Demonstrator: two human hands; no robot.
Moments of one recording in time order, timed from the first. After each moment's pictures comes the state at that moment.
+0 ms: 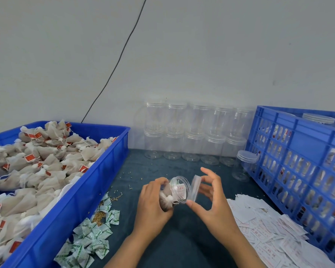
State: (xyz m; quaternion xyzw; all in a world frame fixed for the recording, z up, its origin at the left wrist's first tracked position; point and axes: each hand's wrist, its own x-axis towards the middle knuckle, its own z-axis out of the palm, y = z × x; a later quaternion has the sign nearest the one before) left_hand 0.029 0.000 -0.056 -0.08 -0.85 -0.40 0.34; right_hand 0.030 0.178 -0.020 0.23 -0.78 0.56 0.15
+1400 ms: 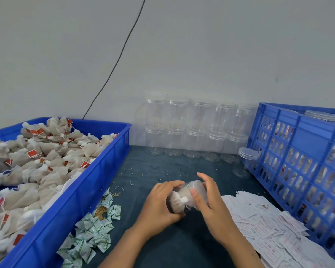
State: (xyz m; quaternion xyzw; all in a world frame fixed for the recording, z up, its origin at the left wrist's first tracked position) left_hand 0.038 0.002 -0.045 -0.17 -0.86 -0.43 0.23; right_hand 0.033 0.176 -0.023 0.21 -0.83 0.50 0.11
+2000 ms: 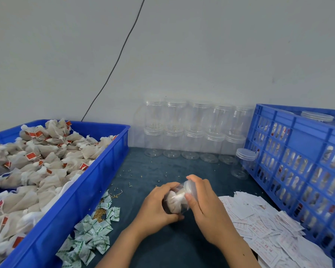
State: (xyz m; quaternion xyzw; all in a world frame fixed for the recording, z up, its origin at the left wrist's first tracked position) left_hand 0.033 -0.006 -0.050 -0.15 -0.85 -0.47 0.17; right_hand 0.040 0.172 -0.014 0.25 -0.89 0.35 0.14
